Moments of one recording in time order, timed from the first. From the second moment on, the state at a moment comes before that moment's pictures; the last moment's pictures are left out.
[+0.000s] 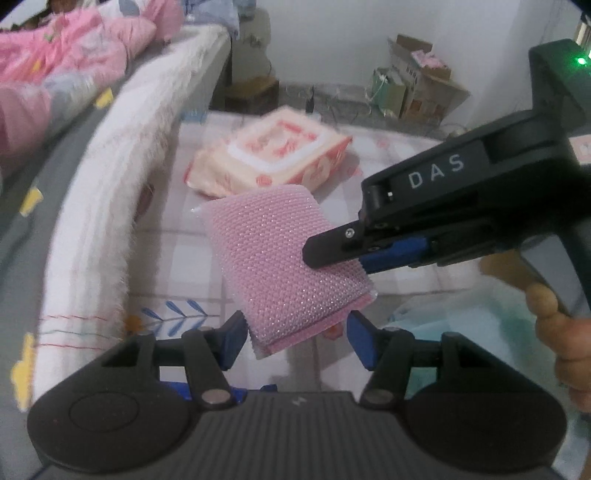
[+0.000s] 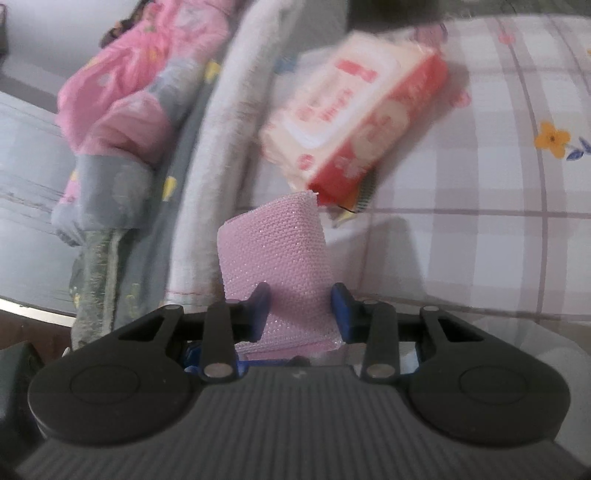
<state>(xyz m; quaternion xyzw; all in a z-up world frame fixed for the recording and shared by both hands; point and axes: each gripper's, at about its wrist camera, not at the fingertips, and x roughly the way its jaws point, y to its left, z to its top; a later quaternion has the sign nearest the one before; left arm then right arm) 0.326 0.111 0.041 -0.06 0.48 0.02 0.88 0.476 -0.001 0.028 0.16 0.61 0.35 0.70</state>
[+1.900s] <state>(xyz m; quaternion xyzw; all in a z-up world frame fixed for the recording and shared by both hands) 0.376 -0.189 0.056 0.03 0.50 -0.16 0.85 0.459 -0.382 -0.011 0.17 0.53 0.08 0.83</state>
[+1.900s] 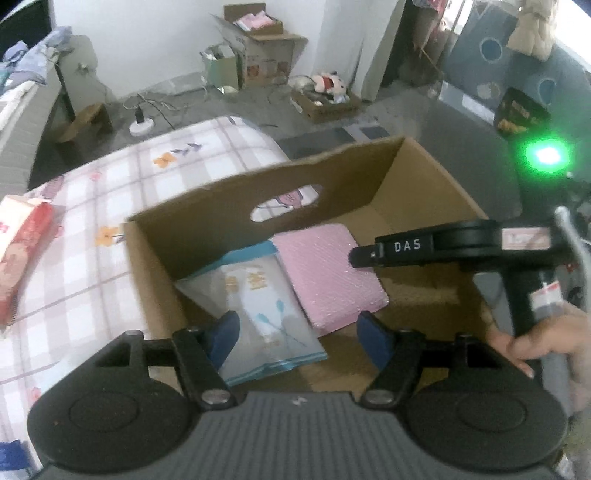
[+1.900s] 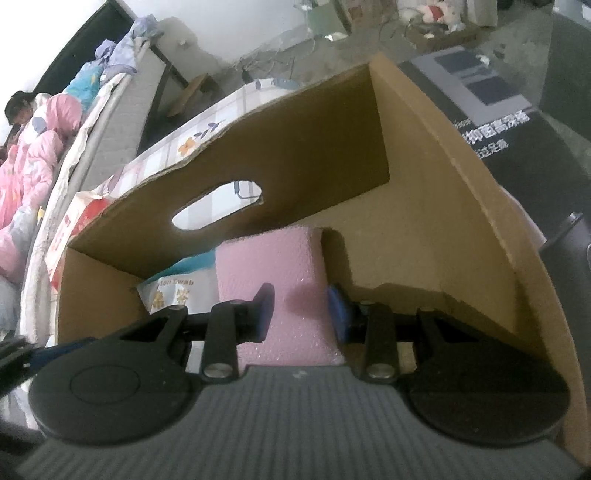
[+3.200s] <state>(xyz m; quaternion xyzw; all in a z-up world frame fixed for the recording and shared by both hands) 0.113 0.079 0.080 -0.06 0.36 0.06 0.93 0.333 -0.160 0.121 0.17 0.48 0.39 0.77</state>
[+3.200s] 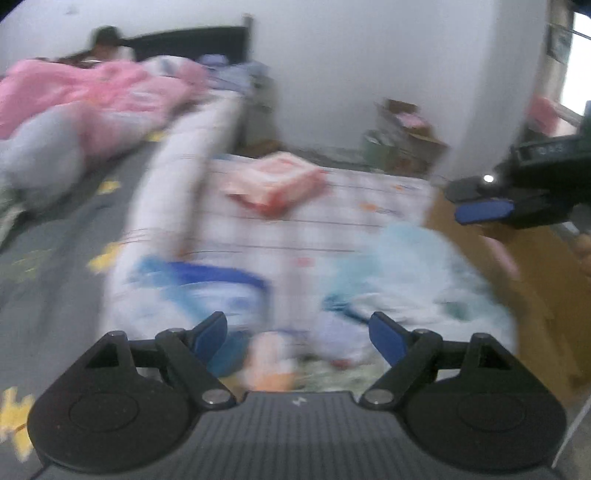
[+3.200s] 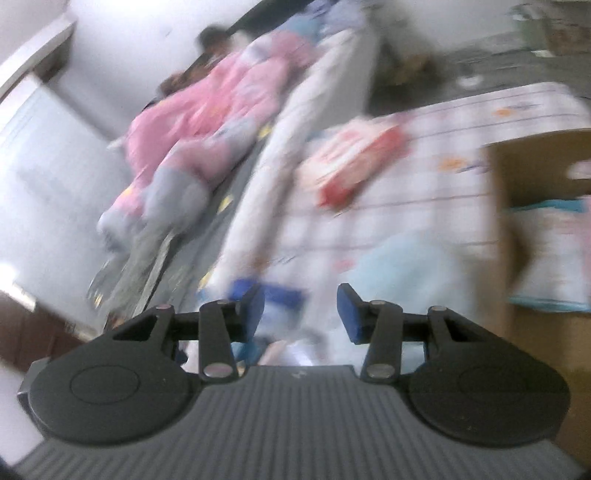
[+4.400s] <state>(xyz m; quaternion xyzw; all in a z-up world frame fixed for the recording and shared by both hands) 0.133 0.188 0.019 -0.17 0.38 0.12 0.90 0.284 0.095 0.042 -0.04 0.49 0.49 0.72</state>
